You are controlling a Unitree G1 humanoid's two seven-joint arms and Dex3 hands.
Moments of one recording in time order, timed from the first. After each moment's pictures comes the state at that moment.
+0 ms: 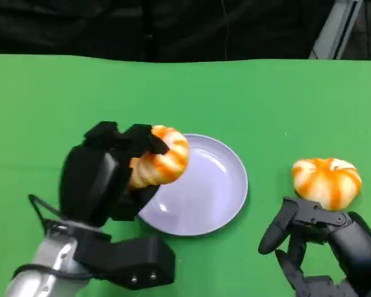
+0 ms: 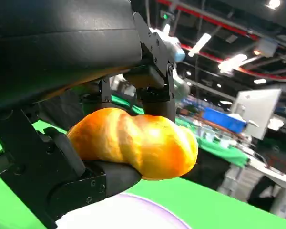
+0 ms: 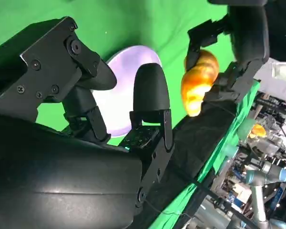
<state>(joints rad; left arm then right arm) -0.25 0.23 -0.28 0.27 0.77 -0.34 0.53 0.34 -0.15 0.17 -0.53 -0.23 -0.02 0.14</state>
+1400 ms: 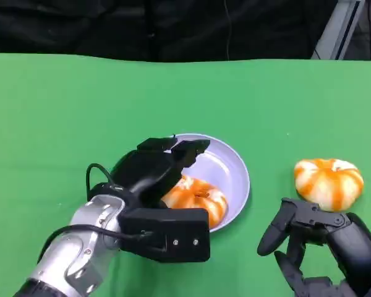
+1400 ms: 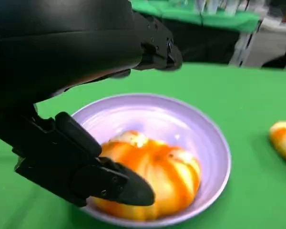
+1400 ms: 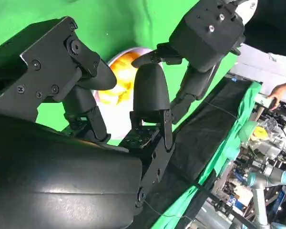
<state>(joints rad) -0.42 0.21 -0.46 0.30 0.75 -0.04 -0.08 0.34 -0.15 0.17 -0.53 -0.24 -0.02 0.14</state>
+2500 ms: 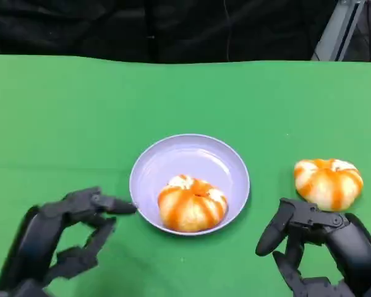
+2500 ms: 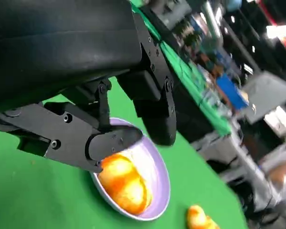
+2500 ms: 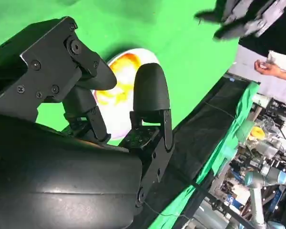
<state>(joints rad) 0.24 0.21 0.01 -0.14 0.14 -0.42 -0.02 0.34 -0.15 0.18 -0.53 -0.24 -0.02 0.14</state>
